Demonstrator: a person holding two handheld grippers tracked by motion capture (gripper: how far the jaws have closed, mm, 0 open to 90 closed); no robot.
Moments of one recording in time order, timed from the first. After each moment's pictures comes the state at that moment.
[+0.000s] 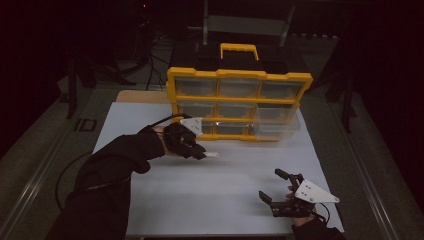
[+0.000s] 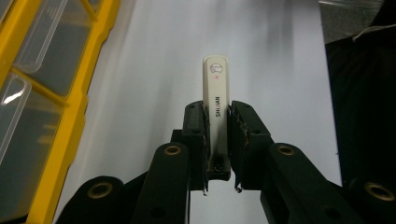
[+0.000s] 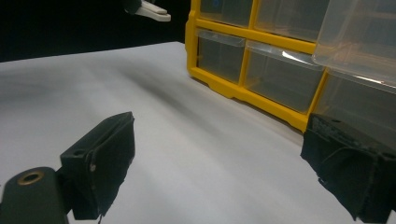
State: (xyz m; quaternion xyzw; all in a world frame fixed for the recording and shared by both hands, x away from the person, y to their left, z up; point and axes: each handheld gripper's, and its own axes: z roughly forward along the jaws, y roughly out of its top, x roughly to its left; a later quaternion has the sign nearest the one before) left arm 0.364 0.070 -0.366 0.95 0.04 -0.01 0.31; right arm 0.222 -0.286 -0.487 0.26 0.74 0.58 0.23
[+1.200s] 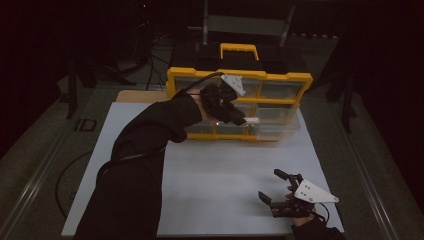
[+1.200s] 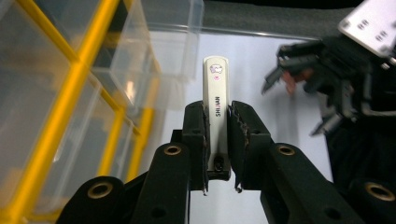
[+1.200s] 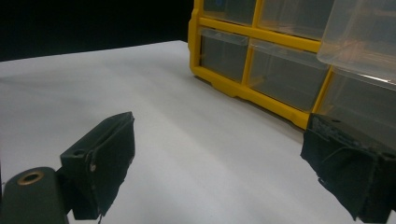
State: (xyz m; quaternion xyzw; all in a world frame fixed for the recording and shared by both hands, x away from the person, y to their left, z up) left arm 0.399 -0.018 -0.271 0.93 0.04 0.01 0.37; right arm 0.223 -0.285 -0.488 0.26 0.74 0.58 0.23
